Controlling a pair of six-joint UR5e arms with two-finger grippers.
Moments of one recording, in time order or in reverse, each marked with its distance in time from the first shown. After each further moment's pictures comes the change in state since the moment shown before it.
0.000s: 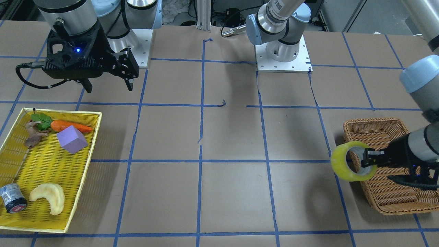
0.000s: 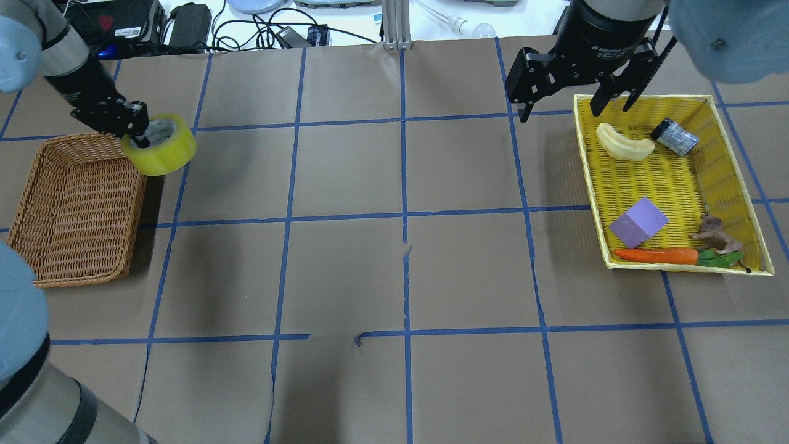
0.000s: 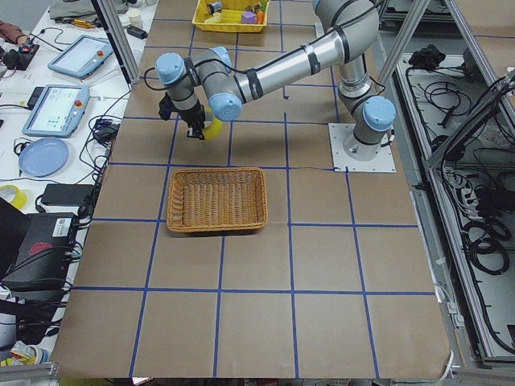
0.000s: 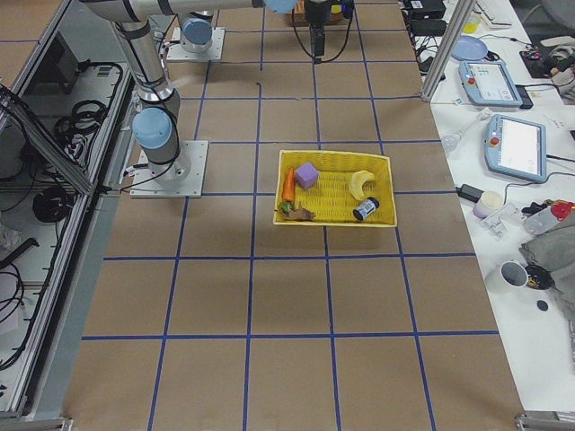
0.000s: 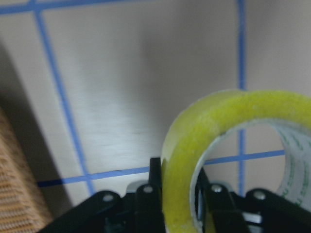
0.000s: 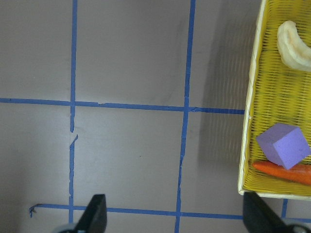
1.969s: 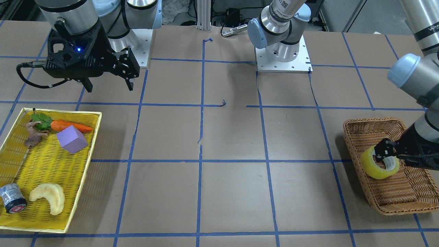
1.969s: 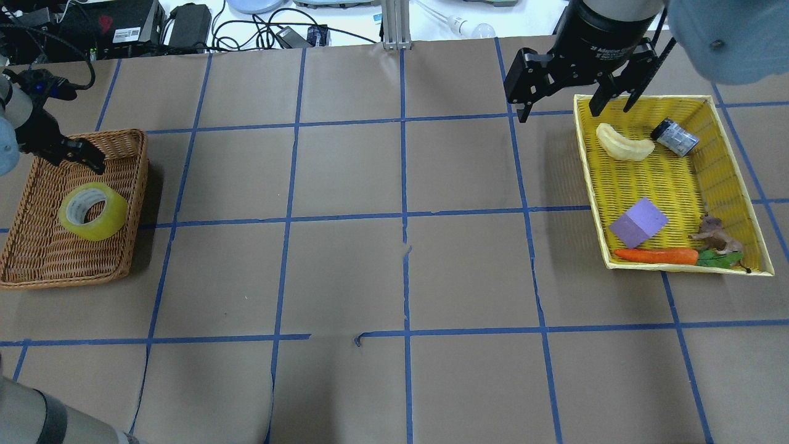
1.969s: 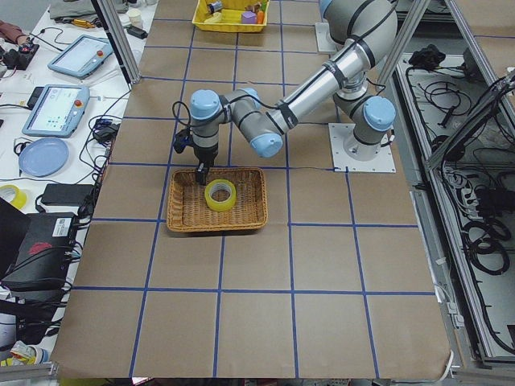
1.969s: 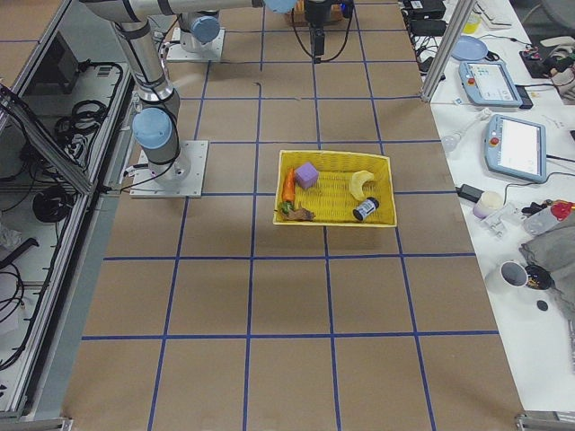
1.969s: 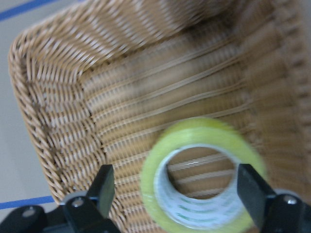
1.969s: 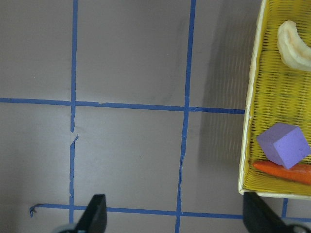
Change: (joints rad) left arm 0.065 0.104 -0.265 0.414 0.057 0.083; right arm 0.003 0.000 -0.001 0.001 -0.002 0.004
